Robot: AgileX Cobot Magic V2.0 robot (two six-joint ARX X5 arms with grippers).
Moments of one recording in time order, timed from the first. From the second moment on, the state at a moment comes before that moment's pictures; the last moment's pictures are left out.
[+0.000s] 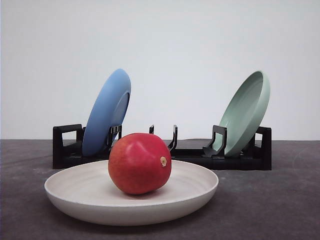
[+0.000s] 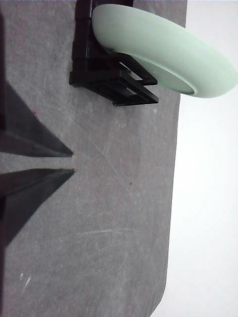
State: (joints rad) left_arx -0.03 0.00 0.02 -0.19 -0.02 -0.04; right_arx 0.02 0.00 0.01 -0.11 0.00 -0.02
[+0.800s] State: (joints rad) left_arx -0.03 0.00 0.02 -0.19 -0.02 -0.04; right_arx 0.02 0.00 0.01 -0.11 0.00 -0.02
